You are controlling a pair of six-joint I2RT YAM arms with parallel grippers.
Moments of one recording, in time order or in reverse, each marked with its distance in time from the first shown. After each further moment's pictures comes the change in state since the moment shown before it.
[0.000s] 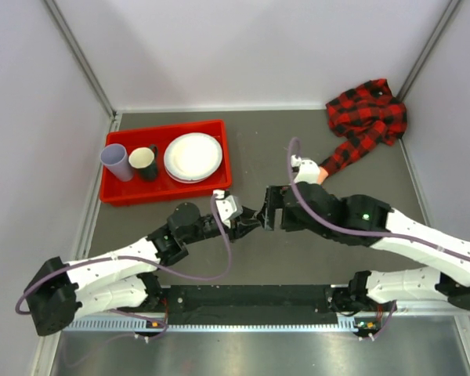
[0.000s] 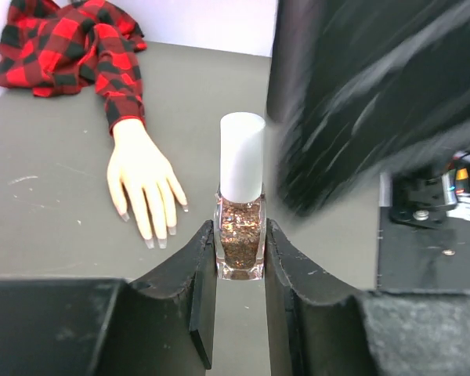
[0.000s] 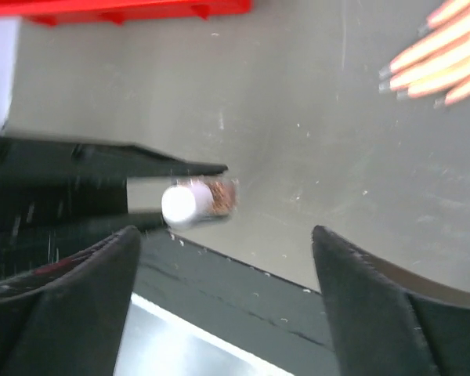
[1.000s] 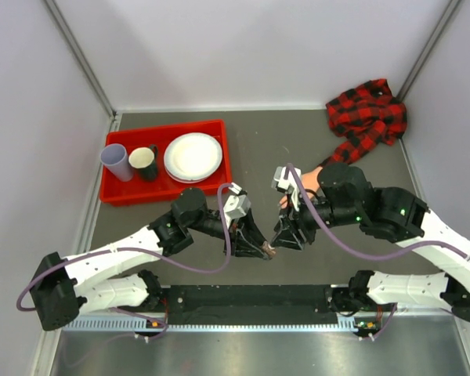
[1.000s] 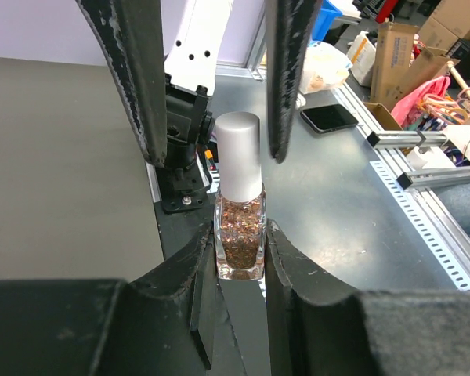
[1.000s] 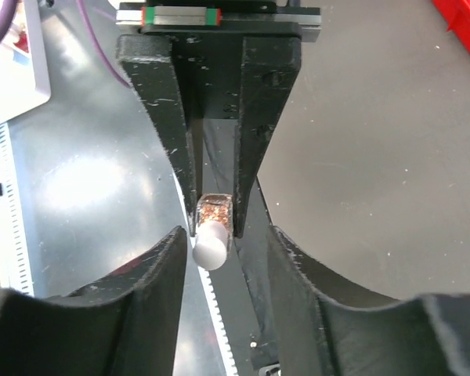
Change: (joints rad) left arm 0.003 0.040 0.204 -0.156 0.657 -0.329; right arm -0.135 -0.117 0.112 -0.030 -0.786 -0.809
